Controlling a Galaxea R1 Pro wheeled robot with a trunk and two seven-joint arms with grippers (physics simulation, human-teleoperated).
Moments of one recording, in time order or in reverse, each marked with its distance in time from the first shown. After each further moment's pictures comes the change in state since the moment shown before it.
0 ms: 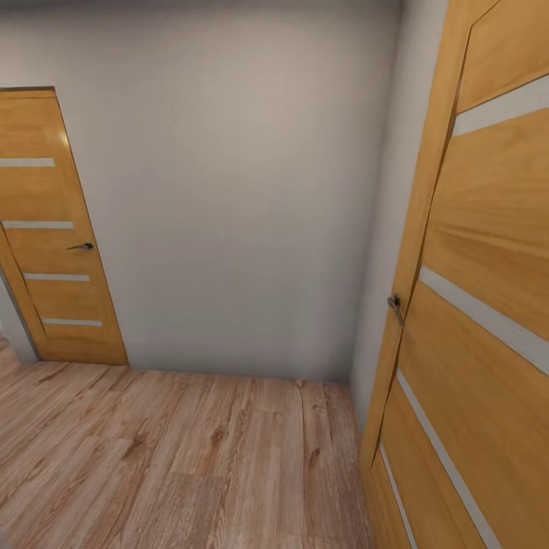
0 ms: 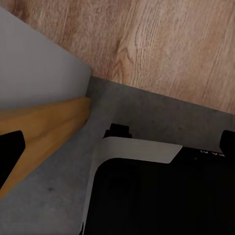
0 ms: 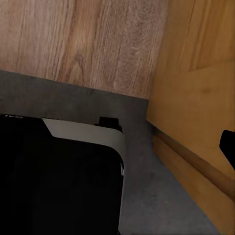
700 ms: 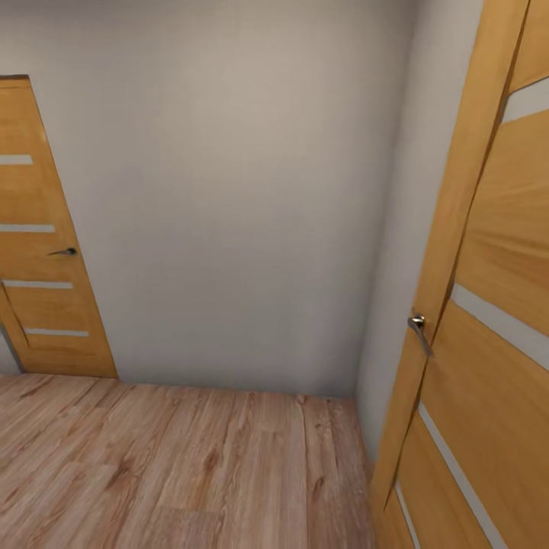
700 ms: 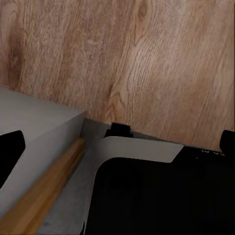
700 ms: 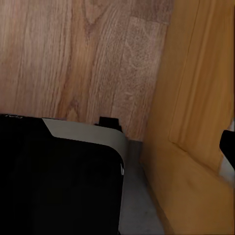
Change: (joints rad) left arm 0.000 0.003 0.000 0.001 0.001 0.003 -0.001; right arm 0.000 0.000 0.000 0.000 -0.001 0.001 0.000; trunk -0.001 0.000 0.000
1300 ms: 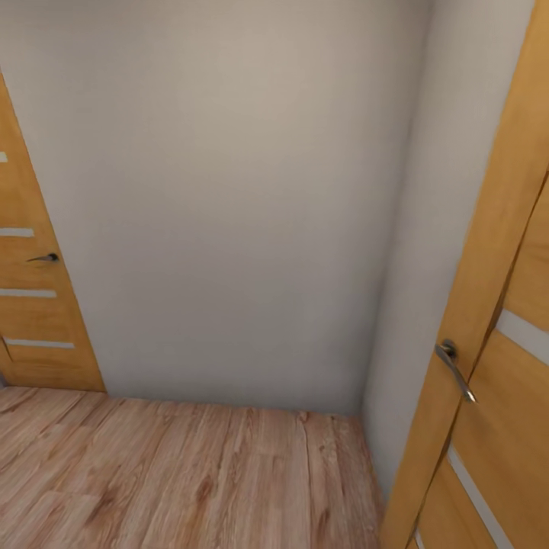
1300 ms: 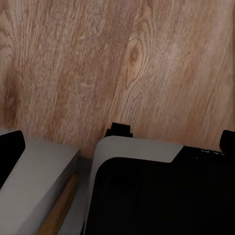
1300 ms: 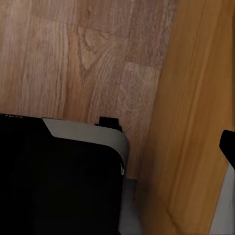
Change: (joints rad) left arm 0.000 0.000 0.000 0.000 0.000 0.001 0.000; right arm 0.000 0.000 0.000 0.000 0.001 0.000 0.000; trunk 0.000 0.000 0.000
